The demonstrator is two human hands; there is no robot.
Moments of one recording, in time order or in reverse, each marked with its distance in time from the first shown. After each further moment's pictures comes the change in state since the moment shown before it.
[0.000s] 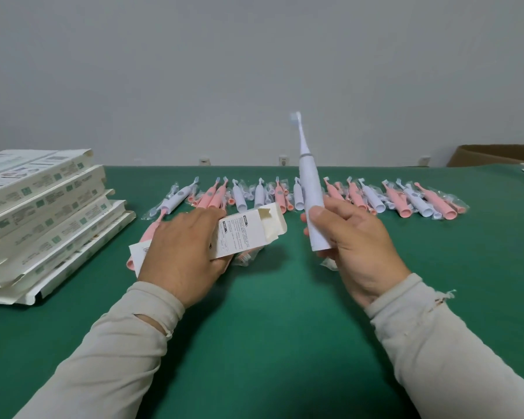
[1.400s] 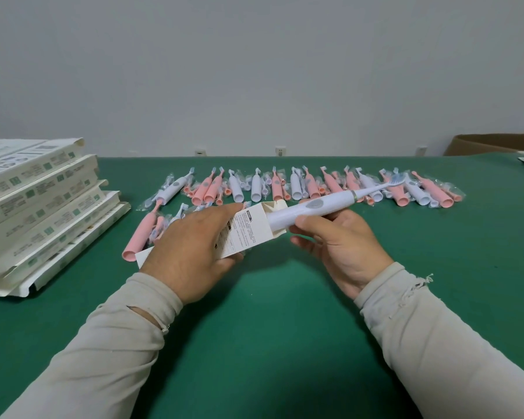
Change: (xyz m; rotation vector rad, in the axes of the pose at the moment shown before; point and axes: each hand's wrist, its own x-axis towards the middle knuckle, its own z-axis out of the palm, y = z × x) left_hand -0.006 0.005 0.003 -0.194 -0.059 0.117; right_hand 0.002 0.021 0.002 0.132 -0.018 0.129
